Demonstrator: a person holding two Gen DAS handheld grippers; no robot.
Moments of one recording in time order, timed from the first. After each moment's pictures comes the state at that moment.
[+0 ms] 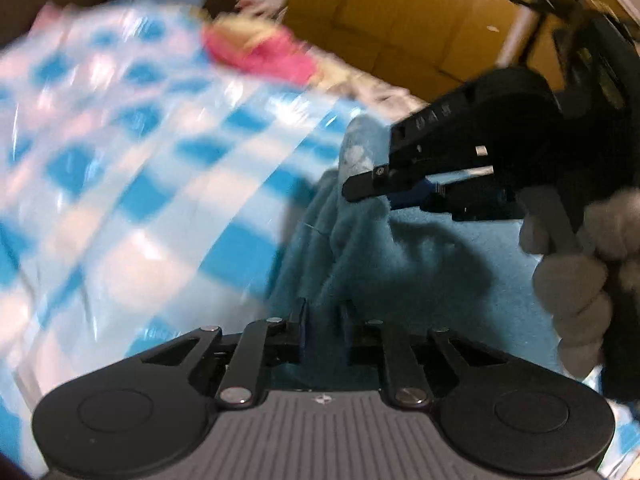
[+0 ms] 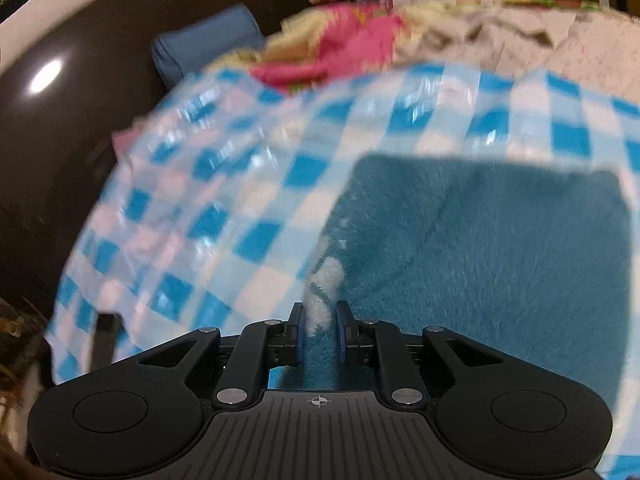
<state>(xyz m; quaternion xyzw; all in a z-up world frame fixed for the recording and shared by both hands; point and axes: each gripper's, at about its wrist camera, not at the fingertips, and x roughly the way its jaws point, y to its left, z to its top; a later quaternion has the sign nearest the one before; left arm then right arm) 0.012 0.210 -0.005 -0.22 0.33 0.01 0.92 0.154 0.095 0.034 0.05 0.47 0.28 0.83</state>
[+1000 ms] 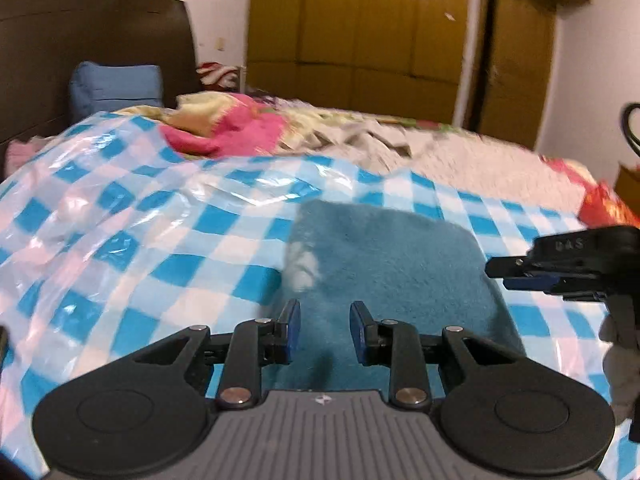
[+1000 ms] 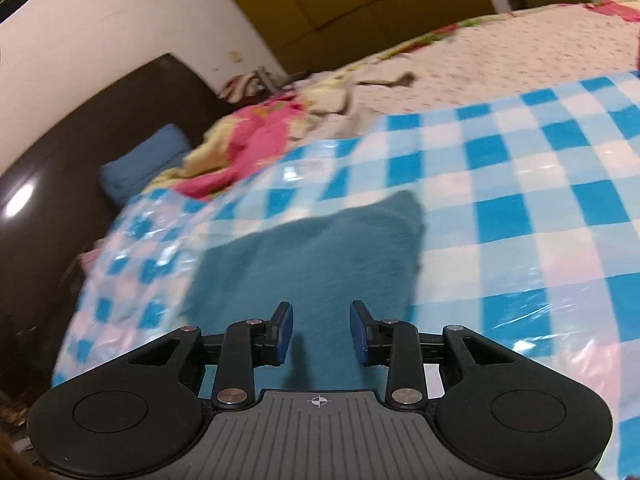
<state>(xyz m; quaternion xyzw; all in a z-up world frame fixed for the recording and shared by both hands) 0.052 0.155 0.065 -0.05 0.30 0.02 0.95 0.151 -0.090 0.045 0.18 0.38 0.18 0.89</state>
